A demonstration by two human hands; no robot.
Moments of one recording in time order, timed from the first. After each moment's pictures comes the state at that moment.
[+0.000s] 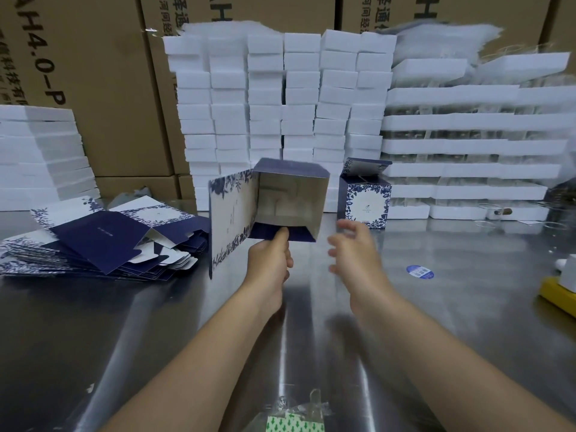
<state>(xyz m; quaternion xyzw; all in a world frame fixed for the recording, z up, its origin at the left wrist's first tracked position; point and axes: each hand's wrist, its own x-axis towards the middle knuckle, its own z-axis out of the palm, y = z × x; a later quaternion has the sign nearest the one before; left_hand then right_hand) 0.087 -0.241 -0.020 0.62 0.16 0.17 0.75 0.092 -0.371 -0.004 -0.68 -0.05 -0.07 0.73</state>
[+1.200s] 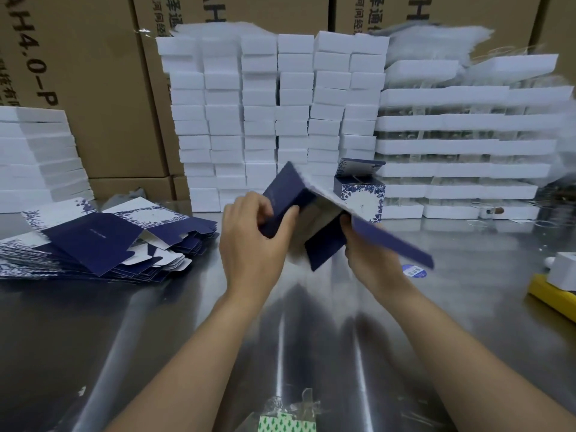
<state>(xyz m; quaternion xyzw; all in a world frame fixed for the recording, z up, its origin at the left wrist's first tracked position) 0.071 -0.234 -0.004 0.74 -0.03 0.57 0.37 0.125 -0.413 -0.013 -0.83 -0.11 -0.15 0.52</state>
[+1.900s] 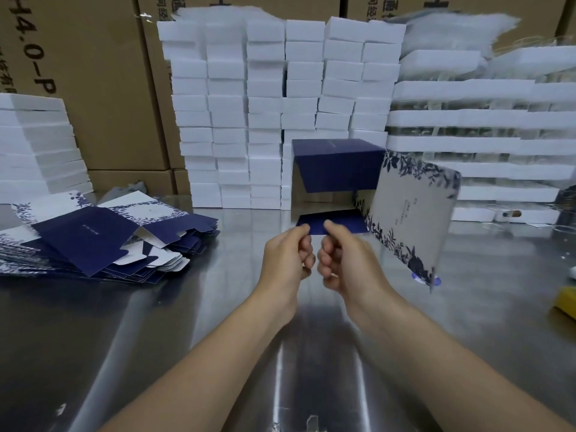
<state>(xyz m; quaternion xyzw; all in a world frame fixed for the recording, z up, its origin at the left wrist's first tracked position) 0.089 -0.265 -0.012 0.61 0.06 0.16 0.77 0.109 -0.372 -0.010 -0.62 -0.09 0.06 0.78</state>
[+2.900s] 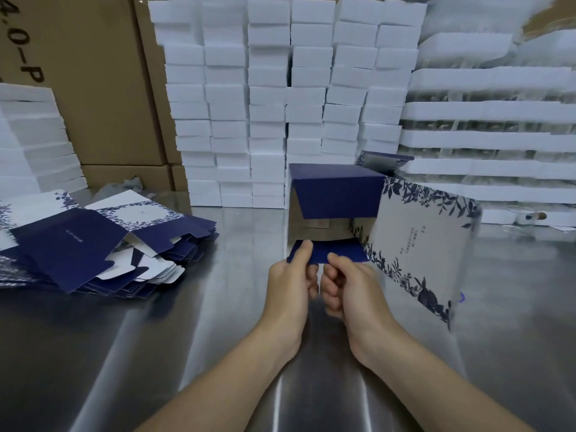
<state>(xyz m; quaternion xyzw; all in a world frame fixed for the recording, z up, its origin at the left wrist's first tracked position) 0.104 -0.261 -0.035 0.61 0.09 0.16 0.78 0.119 -0.358 -0.032 -0.60 -0.07 0.08 0.79</state>
